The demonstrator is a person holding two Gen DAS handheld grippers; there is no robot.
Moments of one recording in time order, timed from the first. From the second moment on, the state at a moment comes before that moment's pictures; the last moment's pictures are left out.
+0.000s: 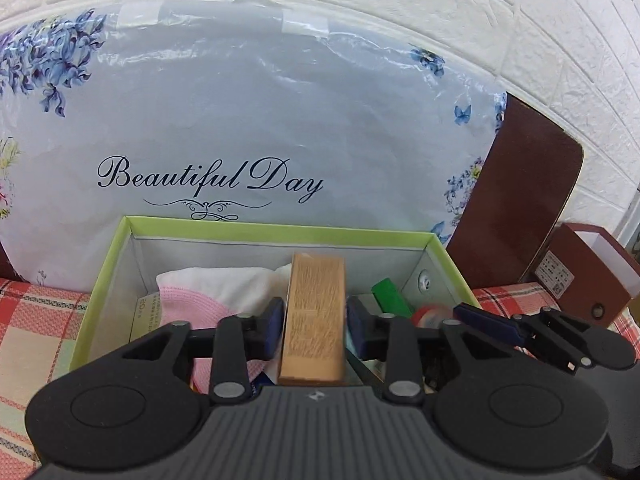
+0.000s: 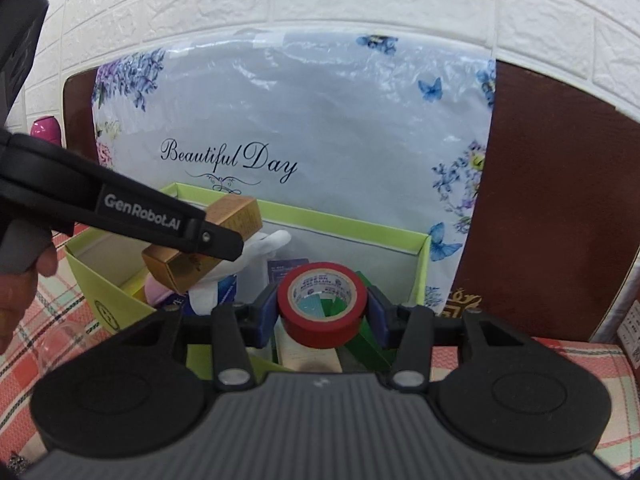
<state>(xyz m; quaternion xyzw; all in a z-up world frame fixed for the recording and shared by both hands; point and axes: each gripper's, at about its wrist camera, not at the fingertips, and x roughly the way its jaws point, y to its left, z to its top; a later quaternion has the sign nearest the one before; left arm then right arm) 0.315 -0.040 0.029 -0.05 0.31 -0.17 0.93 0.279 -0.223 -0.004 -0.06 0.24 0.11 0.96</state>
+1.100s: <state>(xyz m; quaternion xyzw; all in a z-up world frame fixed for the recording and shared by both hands) 0.103 0.017 -0.017 -0.07 0.35 -0.10 0.93 0.067 -0.253 -0.025 0.04 0.26 0.07 0.96</state>
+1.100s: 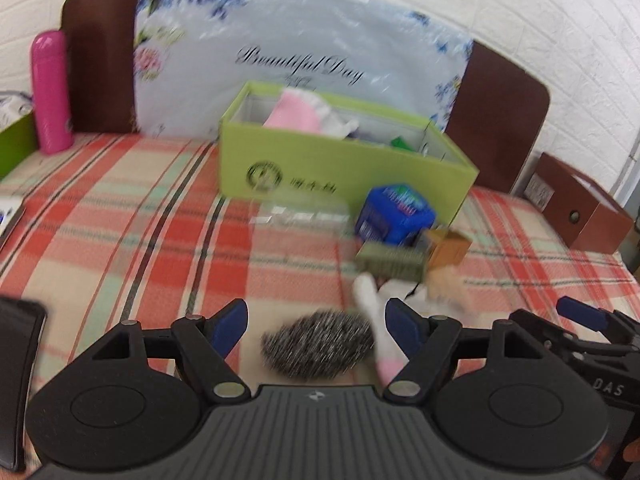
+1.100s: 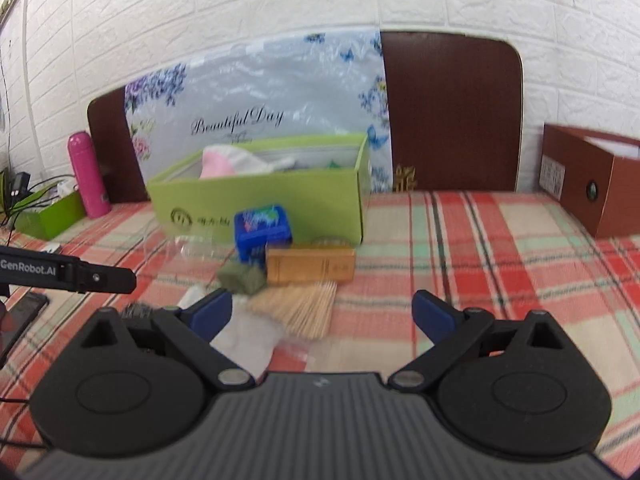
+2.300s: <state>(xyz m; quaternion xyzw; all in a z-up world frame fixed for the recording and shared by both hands) 0.108 -0.019 -0.045 -0.03 0.38 -0.24 0.89 0.005 -0.280 -0.049 0.03 0.32 0.08 0.94</state>
